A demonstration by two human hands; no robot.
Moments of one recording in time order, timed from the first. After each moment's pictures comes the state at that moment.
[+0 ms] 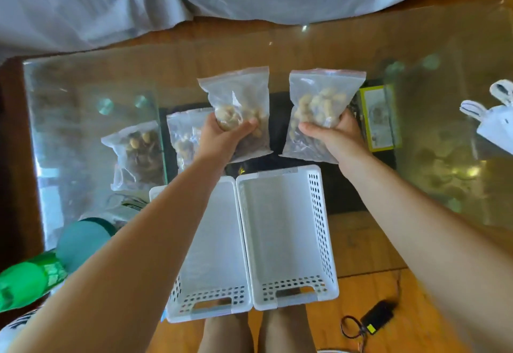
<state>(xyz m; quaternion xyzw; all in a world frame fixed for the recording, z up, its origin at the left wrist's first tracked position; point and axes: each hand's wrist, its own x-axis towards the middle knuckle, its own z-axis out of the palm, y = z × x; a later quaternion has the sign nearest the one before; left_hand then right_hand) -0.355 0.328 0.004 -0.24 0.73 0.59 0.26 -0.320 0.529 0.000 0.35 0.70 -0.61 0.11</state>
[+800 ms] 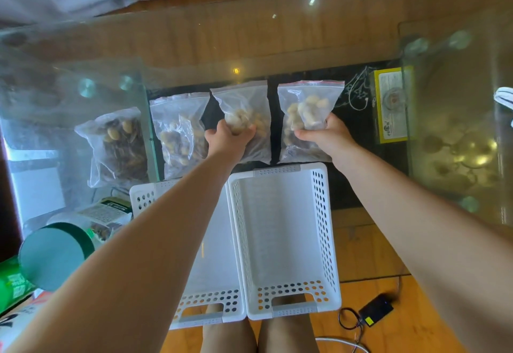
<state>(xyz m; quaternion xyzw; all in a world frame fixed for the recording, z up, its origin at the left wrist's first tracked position) -0.352 0.348 -0.069 -0.28 0.80 0.39 0.36 -0.328 0.537 -0.084 0.38 0.72 -0.52 0.27</state>
